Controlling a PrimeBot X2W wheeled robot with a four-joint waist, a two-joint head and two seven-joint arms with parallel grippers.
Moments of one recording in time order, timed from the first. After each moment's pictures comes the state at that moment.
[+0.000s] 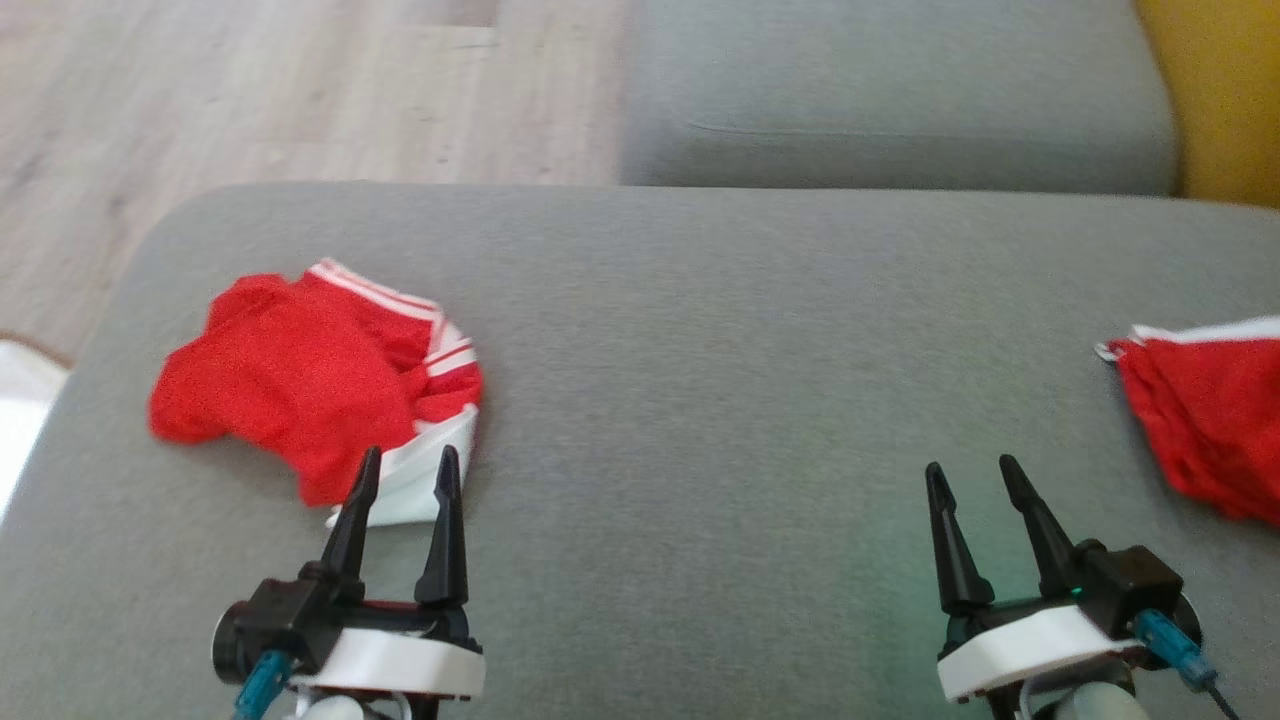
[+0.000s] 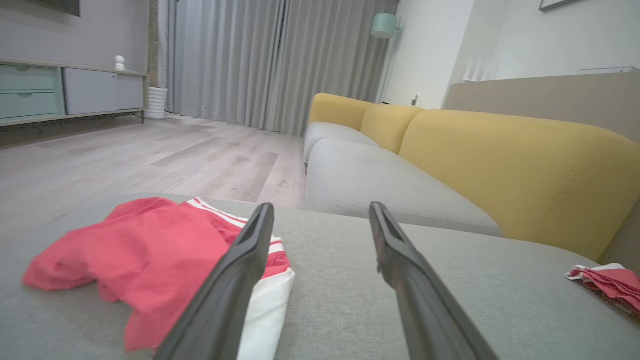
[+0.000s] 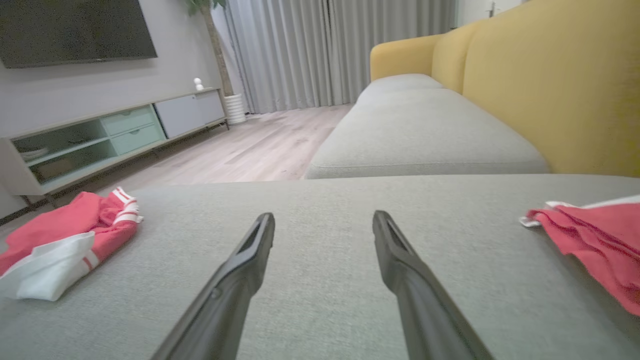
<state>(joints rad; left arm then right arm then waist) -0.01 0.05 -0.20 0.21 -0.27 -0.06 -0.25 0.03 -0.05 0.10 0.28 0.16 0.13 -0.25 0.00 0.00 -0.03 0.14</state>
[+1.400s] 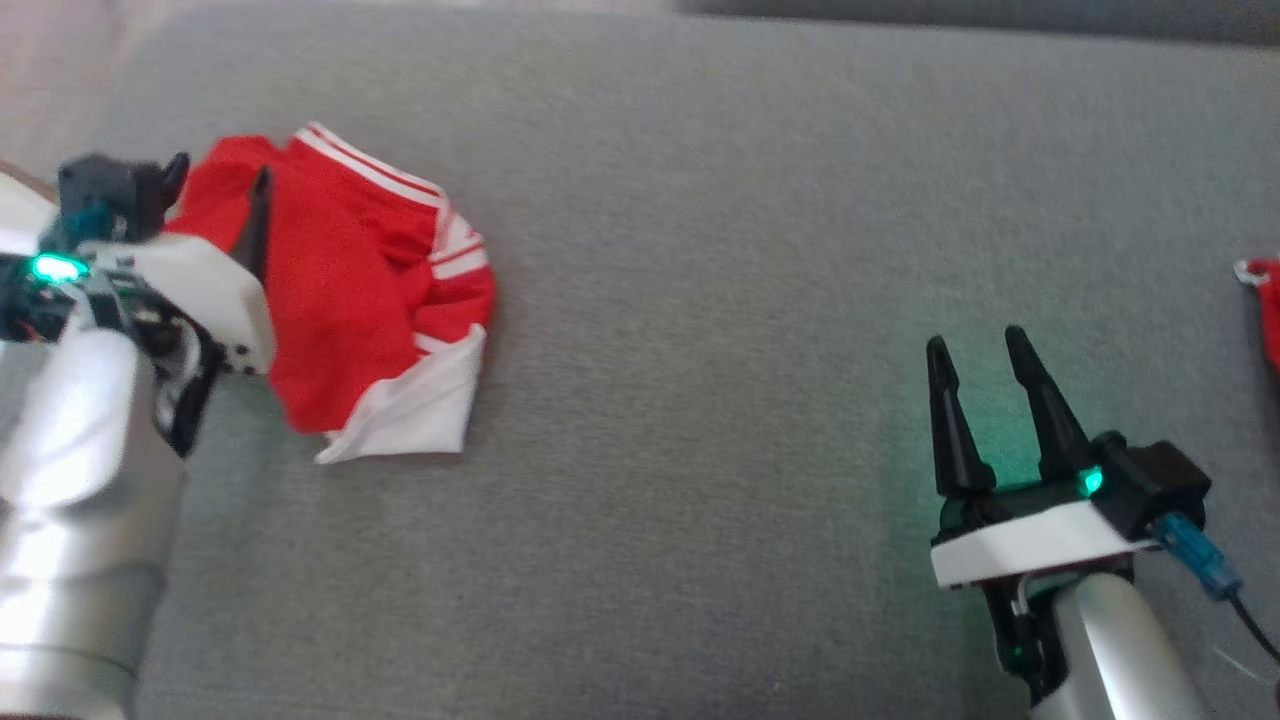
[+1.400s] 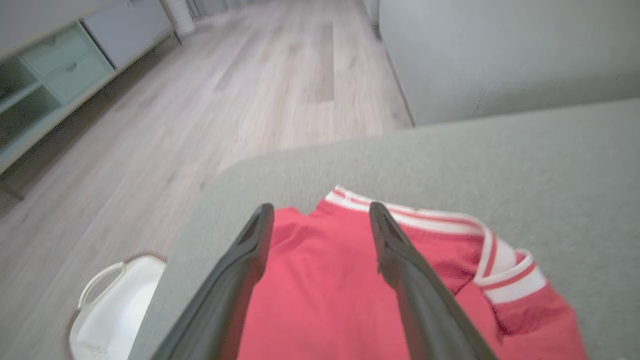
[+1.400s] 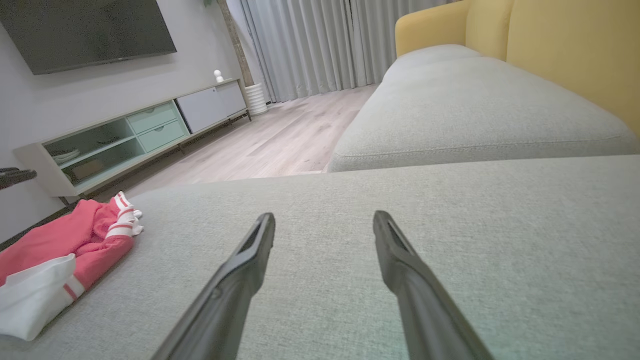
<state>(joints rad) -0.73 0.32 -0.23 0.71 -0.26 -0.13 0.11 -0.11 -0.05 0.12 0.22 0.19 0.13 -0.25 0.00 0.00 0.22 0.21</state>
